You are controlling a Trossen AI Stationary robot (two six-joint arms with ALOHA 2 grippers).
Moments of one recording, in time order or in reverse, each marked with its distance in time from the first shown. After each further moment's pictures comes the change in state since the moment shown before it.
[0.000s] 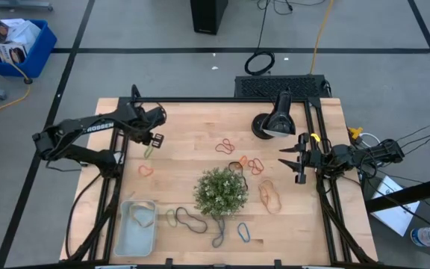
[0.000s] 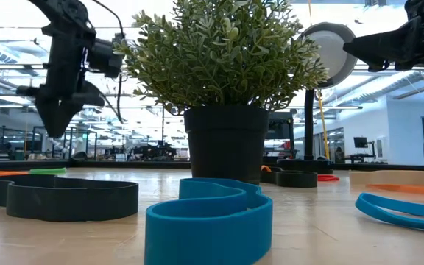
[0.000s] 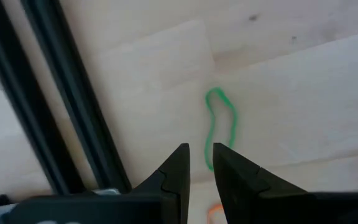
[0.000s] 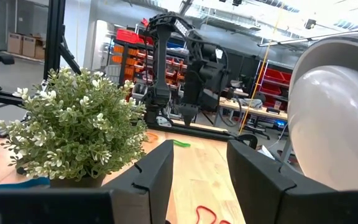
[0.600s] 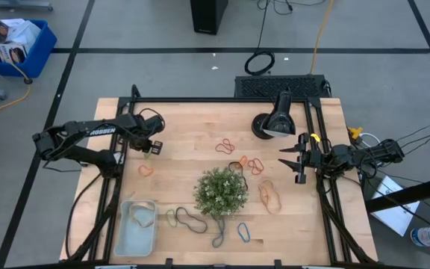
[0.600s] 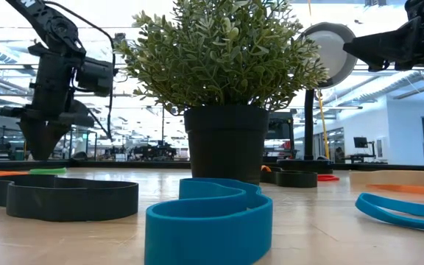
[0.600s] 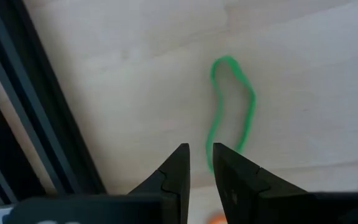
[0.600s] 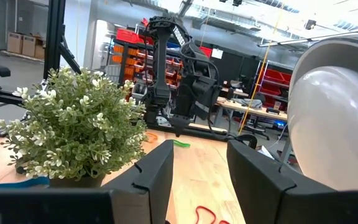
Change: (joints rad) left arm 0.004 0.000 -0.175 0.148 0.069 -0.034; right arm 0.000 0.000 0.000 0.000 0.000 -0.004
